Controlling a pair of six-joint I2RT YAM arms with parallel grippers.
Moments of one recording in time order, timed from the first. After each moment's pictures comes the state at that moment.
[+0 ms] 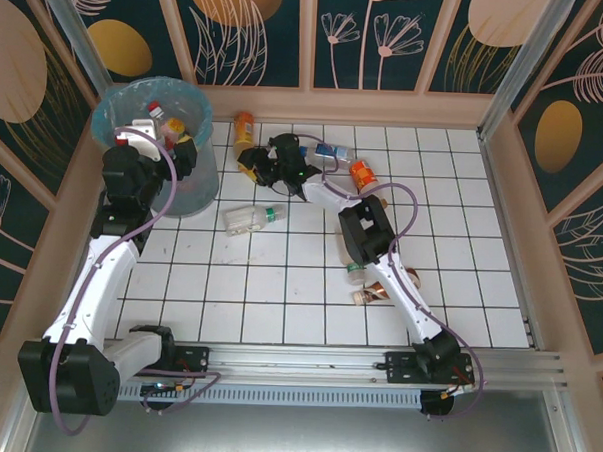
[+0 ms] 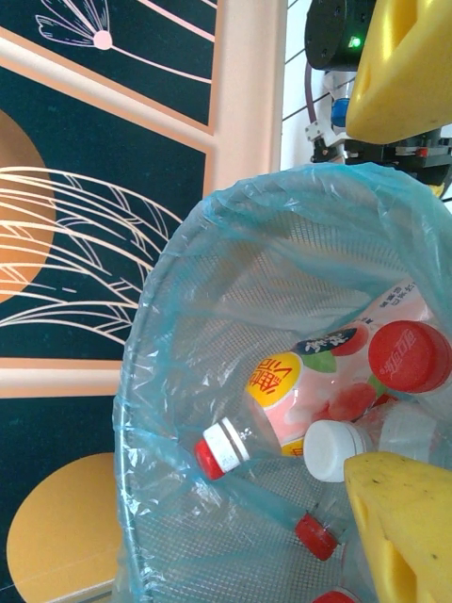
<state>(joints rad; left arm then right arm) -0.03 1.08 0.91 0.00 0.05 -0.14 0.65 2.81 2.35 0.06 -0.52 1.24</state>
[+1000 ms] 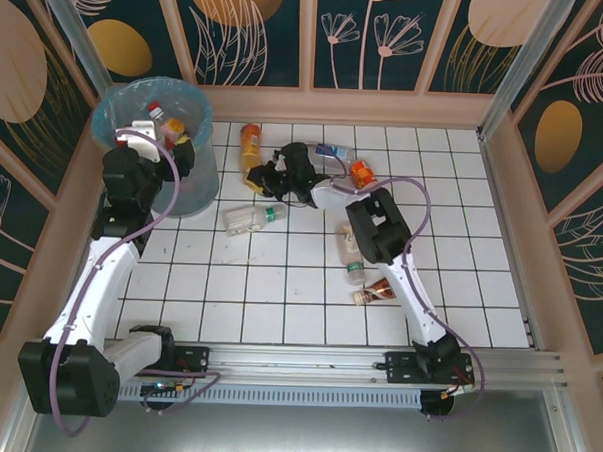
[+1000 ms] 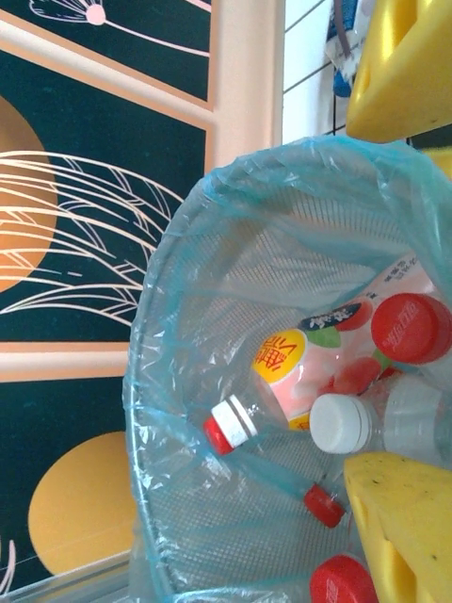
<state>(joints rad) -0.03 1.07 0.89 0.04 0.01 -0.08 0.64 2.53 1.87 0.16 -0.61 1.19</state>
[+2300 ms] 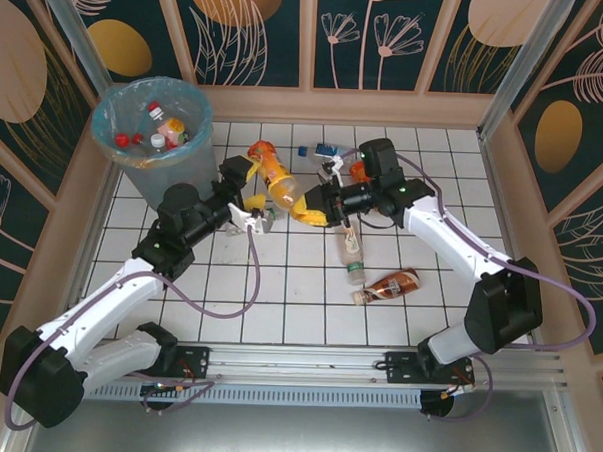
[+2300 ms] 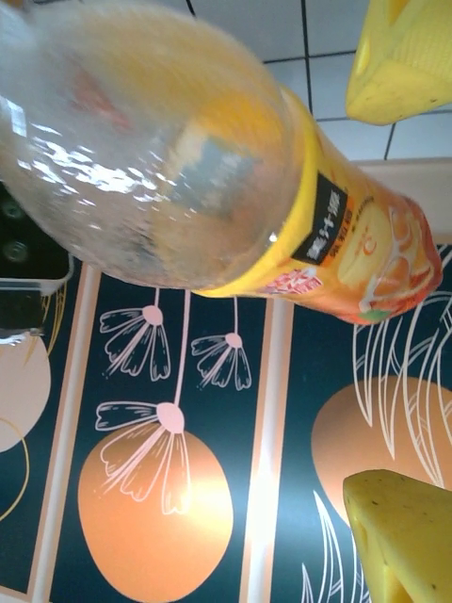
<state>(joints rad) -0.52 1.02 0.71 0.24 0.22 1.41 0.53 1.48 1.21 -0.40 -1.18 0.96</state>
